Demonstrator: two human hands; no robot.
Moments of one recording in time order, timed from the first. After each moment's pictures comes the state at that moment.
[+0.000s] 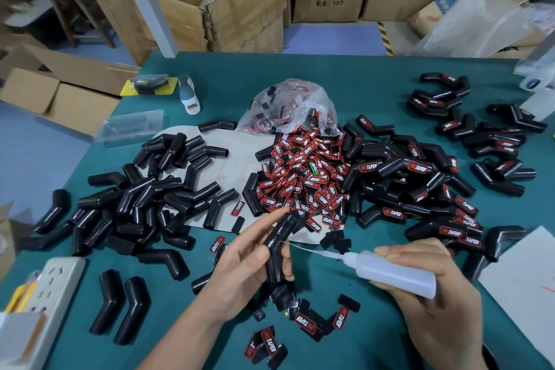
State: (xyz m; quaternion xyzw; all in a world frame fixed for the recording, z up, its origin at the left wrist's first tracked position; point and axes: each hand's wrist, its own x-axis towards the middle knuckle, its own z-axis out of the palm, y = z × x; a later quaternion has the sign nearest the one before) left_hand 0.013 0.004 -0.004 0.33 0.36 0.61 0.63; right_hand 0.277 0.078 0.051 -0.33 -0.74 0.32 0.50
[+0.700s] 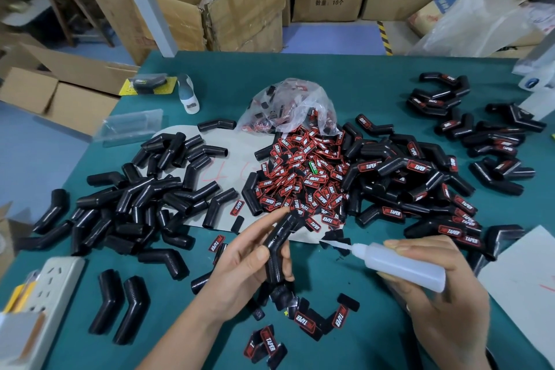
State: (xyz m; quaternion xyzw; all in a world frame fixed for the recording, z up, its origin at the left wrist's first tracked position) left_hand 0.012 0.005 -0.005 0.34 0.36 0.60 0.63; right_hand 0.284 0.081 0.045 -0.35 -0.73 0.30 0.51
